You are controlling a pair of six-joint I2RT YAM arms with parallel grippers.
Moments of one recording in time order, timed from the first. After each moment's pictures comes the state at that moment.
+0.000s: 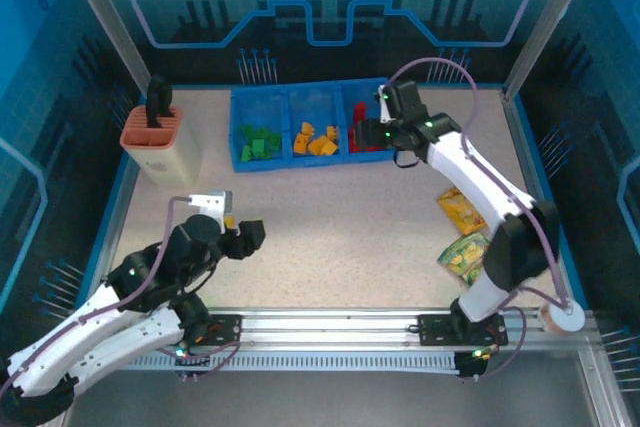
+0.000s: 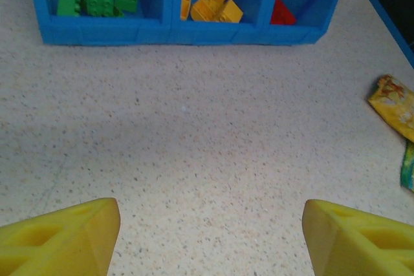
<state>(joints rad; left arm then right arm) -0.81 0.54 0.72 -0.79 -0.35 -0.65 0.43 1.57 1.44 -0.66 0.01 0.30</state>
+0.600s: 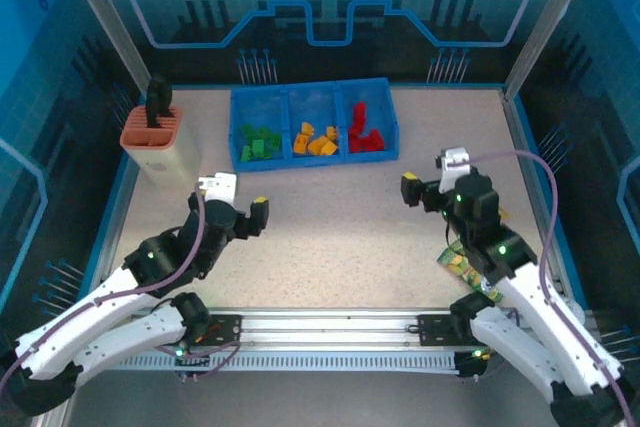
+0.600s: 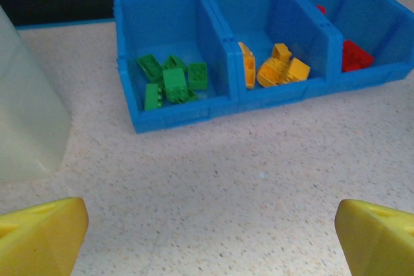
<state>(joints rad) -0.81 0.68 0.77 -0.66 -0.64 -0.38 0.43 0.63 0.65 -0.37 0.26 0.11</state>
